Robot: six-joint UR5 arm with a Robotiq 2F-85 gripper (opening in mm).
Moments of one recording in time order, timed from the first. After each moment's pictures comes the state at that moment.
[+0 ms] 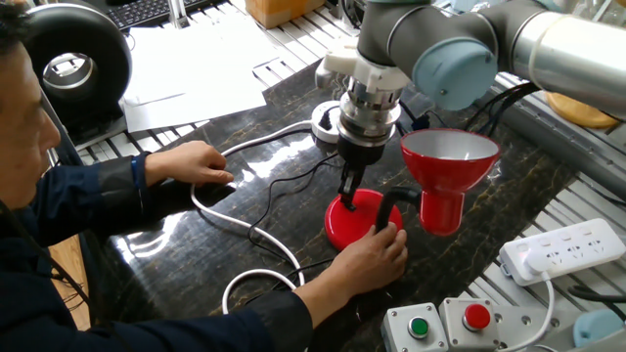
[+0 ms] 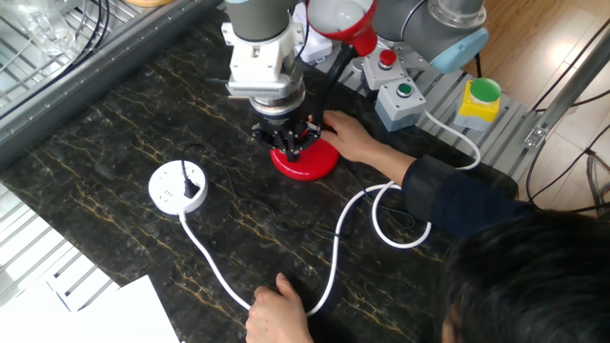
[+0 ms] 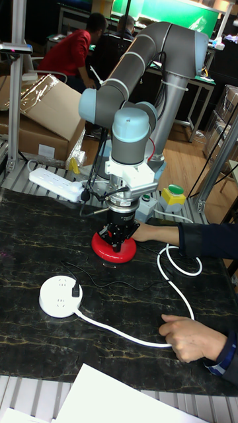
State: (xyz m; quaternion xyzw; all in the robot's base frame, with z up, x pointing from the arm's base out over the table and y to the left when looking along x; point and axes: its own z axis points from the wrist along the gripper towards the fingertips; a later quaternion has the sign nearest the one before) arm 0.436 0.048 0.027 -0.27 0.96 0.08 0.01
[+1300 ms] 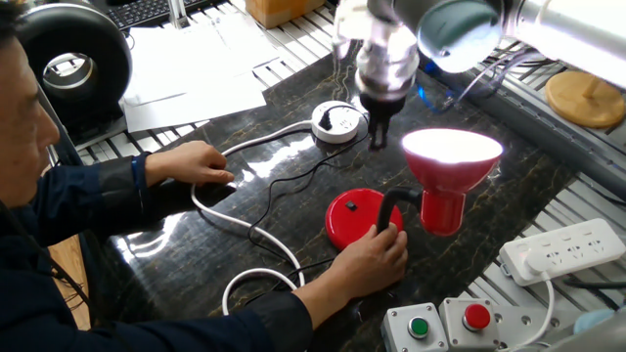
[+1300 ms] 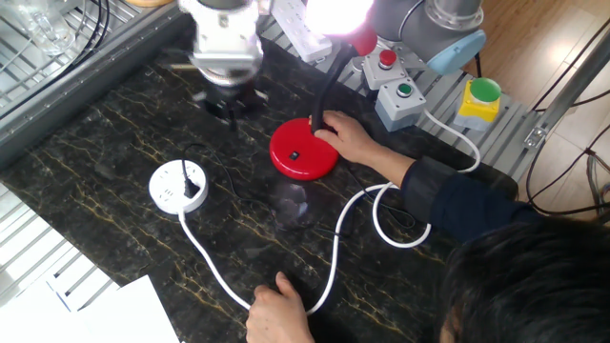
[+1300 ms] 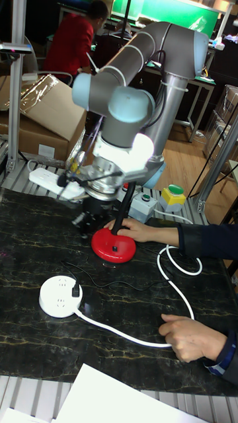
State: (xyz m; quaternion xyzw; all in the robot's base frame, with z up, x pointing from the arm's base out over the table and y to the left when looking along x) arm 0.474 -0.077 0.082 -0.38 0.92 -0.04 0.00
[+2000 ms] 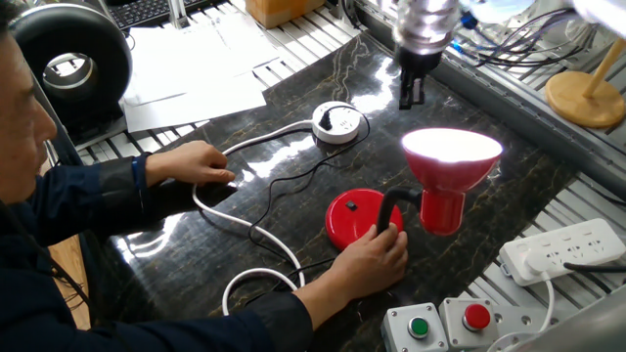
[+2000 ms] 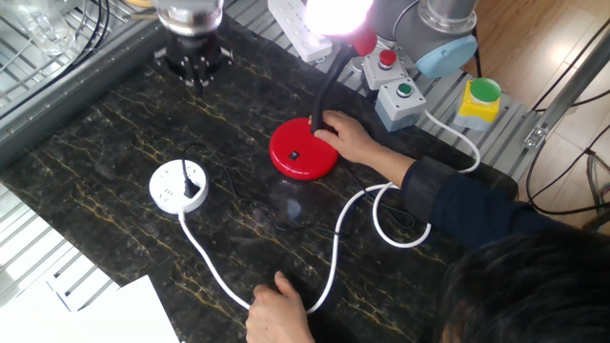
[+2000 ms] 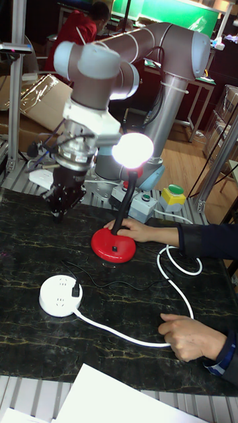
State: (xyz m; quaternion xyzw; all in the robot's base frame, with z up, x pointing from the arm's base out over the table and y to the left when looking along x) arm 0.473 -0.133 0.135 -0.38 0.92 -0.05 0.03
